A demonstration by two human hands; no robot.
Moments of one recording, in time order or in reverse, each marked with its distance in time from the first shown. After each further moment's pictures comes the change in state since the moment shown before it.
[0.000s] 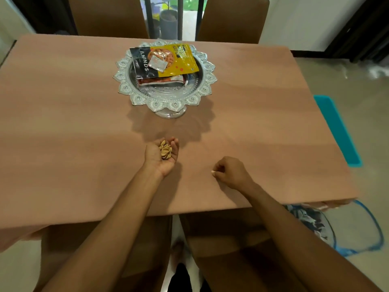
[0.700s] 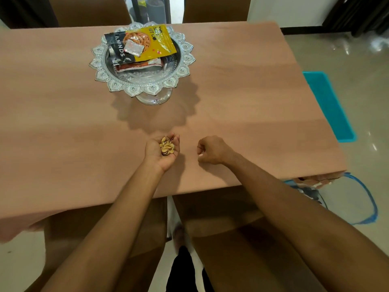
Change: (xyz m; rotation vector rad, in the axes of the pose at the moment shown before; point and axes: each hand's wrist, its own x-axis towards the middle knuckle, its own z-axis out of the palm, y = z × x) left_hand -0.012 -0.058 -0.006 0.077 0.059 -0.028; right_hand 0.009 -0.009 -0.014 -0.043 -0.183 -0.014
